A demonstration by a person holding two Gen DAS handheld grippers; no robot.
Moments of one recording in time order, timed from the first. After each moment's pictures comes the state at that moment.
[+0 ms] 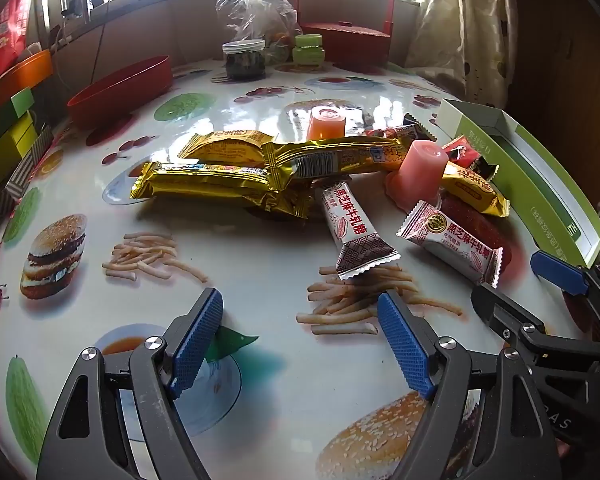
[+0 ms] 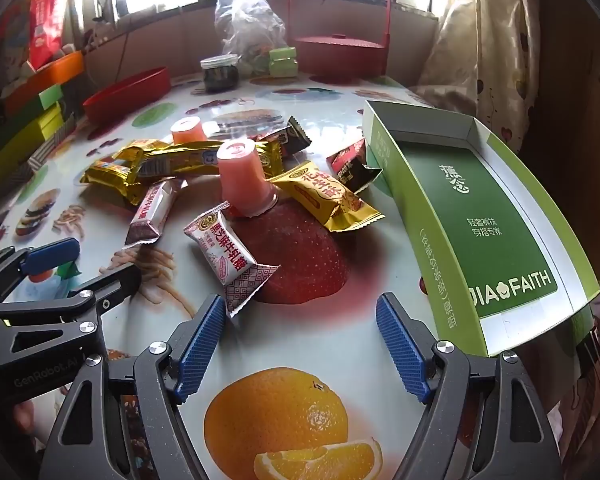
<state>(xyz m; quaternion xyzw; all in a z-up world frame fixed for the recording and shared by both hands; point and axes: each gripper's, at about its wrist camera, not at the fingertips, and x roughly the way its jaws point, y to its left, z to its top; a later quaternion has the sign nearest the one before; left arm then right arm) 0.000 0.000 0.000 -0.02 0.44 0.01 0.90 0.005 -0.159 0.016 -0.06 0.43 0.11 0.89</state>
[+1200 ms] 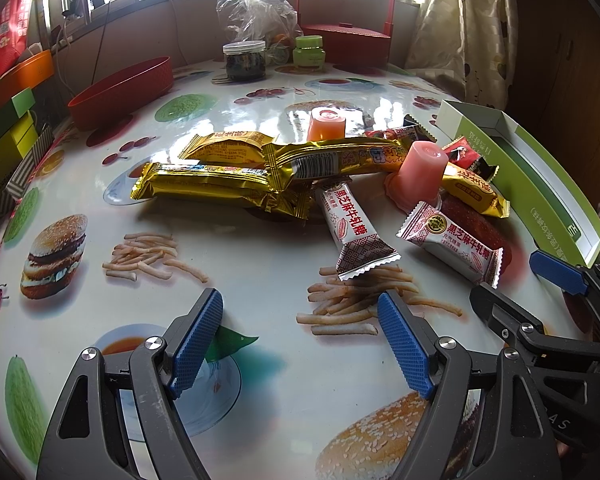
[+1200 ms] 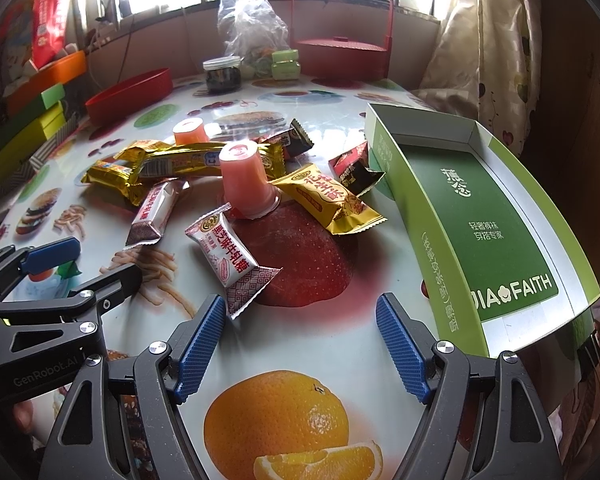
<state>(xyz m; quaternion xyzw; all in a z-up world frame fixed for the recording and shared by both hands) 0.000 0.000 0.000 -0.02 0.44 0.01 0.90 0.005 -0.157 0.016 -0.06 0.43 0.11 0.89</state>
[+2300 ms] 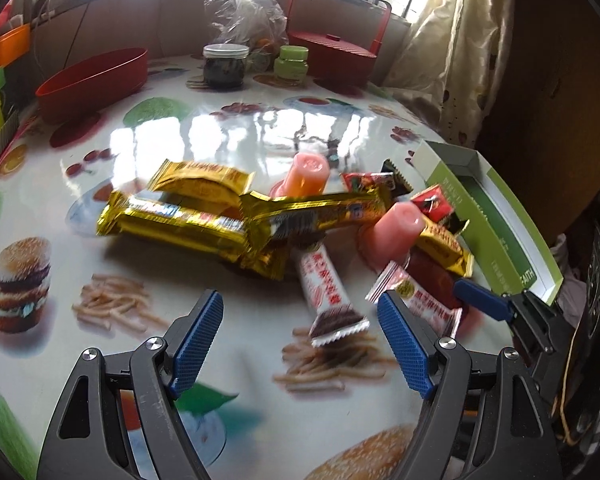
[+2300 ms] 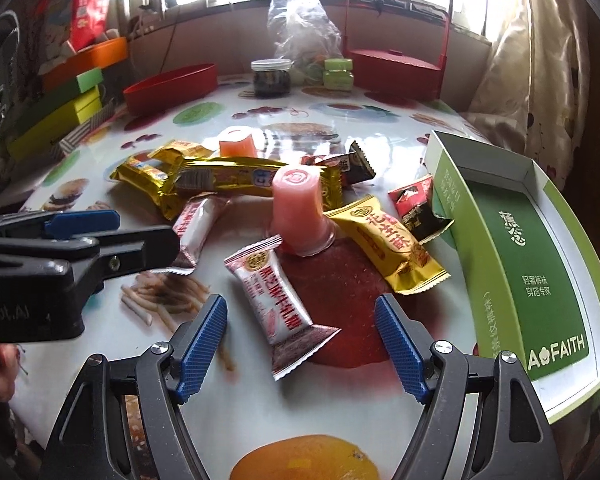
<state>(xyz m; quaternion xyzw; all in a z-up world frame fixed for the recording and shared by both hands) 0.036 0.017 0.022 -0.09 0.44 -0.06 0.89 0.028 -0.130 0.015 -0.08 0.41 0.19 0.89</state>
